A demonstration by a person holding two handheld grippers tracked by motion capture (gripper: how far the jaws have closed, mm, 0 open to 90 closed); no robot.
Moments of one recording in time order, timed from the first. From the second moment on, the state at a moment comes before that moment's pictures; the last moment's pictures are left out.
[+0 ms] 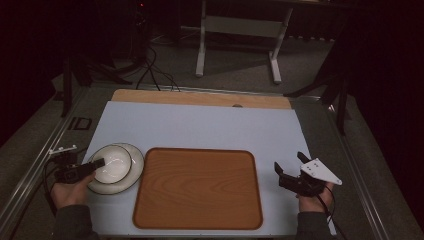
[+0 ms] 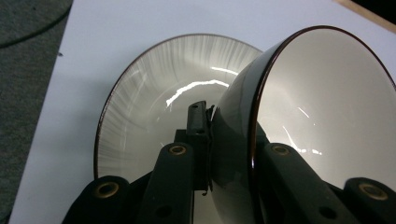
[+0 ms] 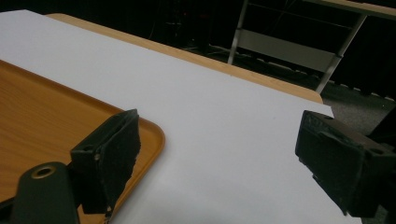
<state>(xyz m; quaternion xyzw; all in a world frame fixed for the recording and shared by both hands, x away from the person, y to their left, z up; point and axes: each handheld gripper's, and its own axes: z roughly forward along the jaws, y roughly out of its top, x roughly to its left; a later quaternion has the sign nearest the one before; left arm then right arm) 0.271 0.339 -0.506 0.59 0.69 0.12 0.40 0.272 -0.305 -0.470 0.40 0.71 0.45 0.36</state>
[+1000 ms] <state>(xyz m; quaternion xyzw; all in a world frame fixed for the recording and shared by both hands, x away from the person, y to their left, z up) 0.259 0.323 -0.473 0.57 0.65 0.18 0.46 0.271 -0.306 -0.470 0.40 0.71 0.45 0.37</state>
